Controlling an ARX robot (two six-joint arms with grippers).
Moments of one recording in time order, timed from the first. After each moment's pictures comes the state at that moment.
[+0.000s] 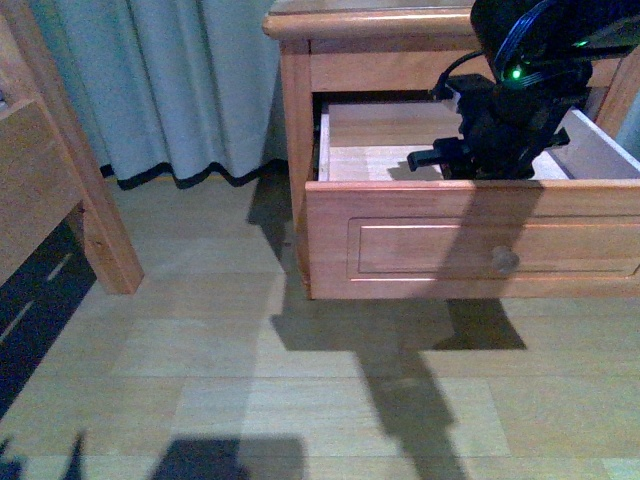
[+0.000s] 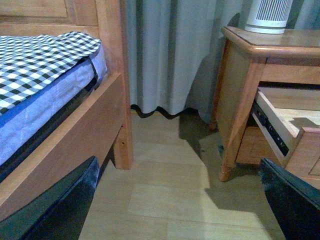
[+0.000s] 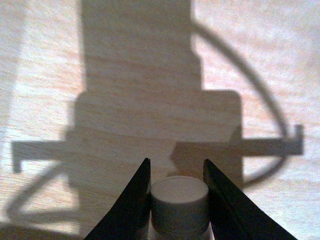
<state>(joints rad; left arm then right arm) 0.00 0.01 0.01 0.00 0.00 -0.01 0.14 2.42 1.89 -0.43 0.04 -0.02</state>
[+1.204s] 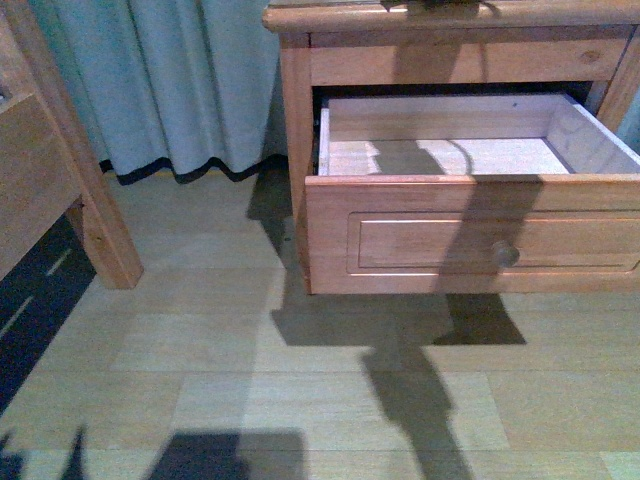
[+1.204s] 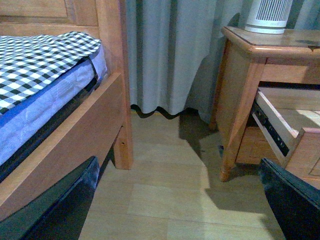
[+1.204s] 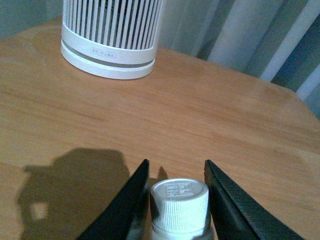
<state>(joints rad) 0.00 0.01 0.01 0.00 0.00 -0.01 0.13 2.69 2.58 0.00 0.16 -0.25</state>
